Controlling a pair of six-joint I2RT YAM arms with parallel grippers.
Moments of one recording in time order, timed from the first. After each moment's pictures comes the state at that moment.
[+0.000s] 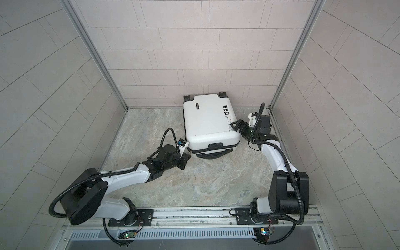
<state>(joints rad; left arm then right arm) -0.73 1.40 0.58 0.23 0.11 -0.23 -0.10 1.40 0.98 -0.20 -0.59 0.63</state>
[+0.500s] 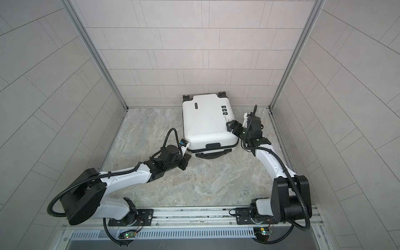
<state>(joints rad) -0.78 1.39 0.62 0.15 0.00 -0.22 0.05 1.34 0.91 -0.09 -0.33 0.68</state>
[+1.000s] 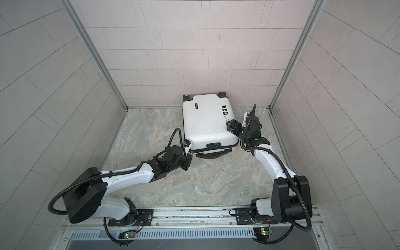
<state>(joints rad) -0.84 1.42 0.68 0.09 -0.08 -0.22 0.07 1.34 0.94 -0.12 -0.25 0.67</state>
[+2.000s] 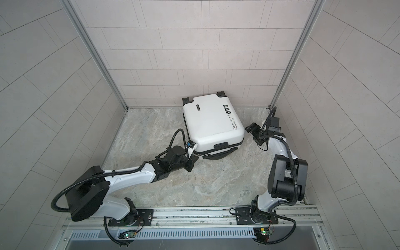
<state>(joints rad) -0.86 1.45 0.69 0.18 0.05 -0.23 -0.30 1.59 1.05 -0.37 -0.46 0.62</state>
